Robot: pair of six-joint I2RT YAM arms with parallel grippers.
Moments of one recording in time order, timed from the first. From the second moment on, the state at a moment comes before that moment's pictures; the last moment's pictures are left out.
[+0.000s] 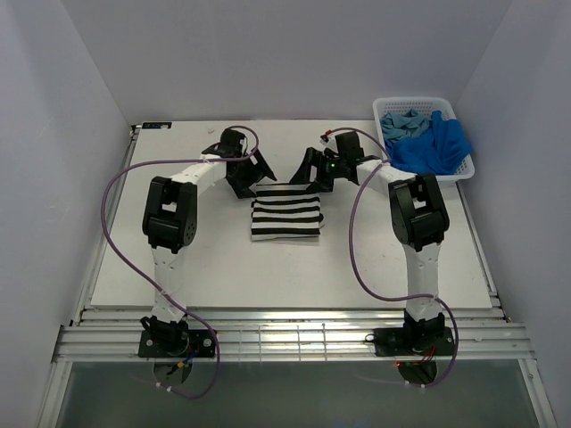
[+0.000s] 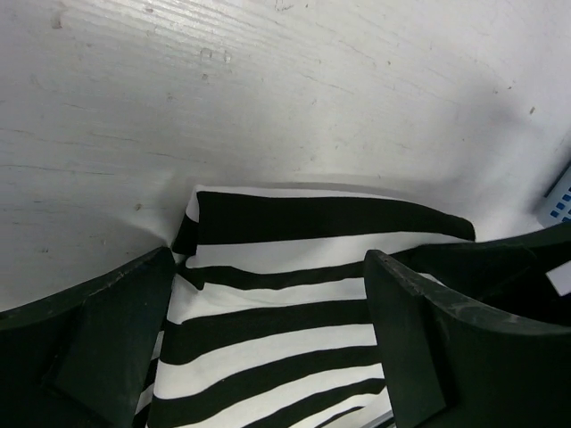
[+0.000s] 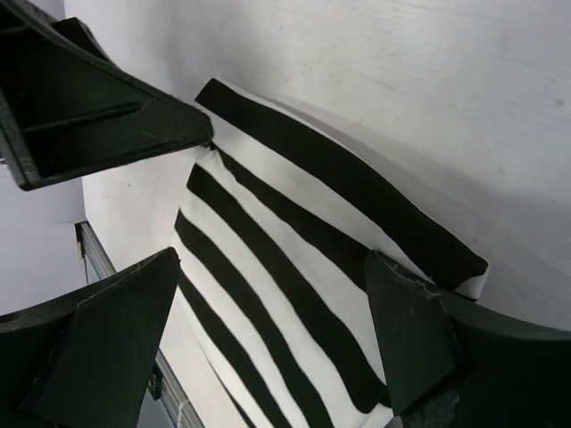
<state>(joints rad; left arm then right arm) -0.29 2.19 1.66 -0.48 0.27 -0.81 0.36 2.16 1.55 -0.14 -0.68 0.55</state>
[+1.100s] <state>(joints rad) -0.29 1.90 1.32 -0.51 0.22 -0.67 0.34 1.57 1.06 -0.16 -0.57 0.43</state>
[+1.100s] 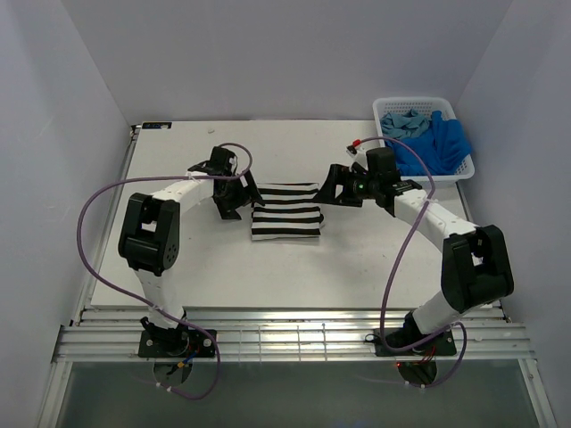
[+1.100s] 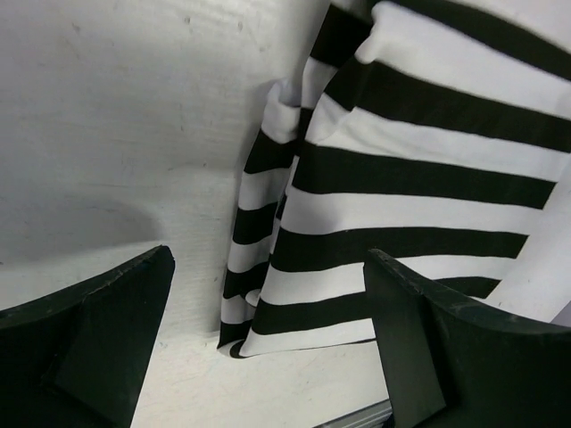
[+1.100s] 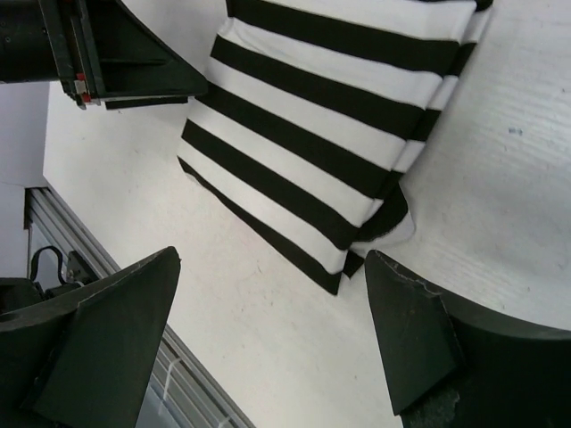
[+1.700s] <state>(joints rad) -0.35 2.00 1.31 -0.40 0.28 -0.65 0.31 1.40 1.03 -0.25 -0.46 0.36</state>
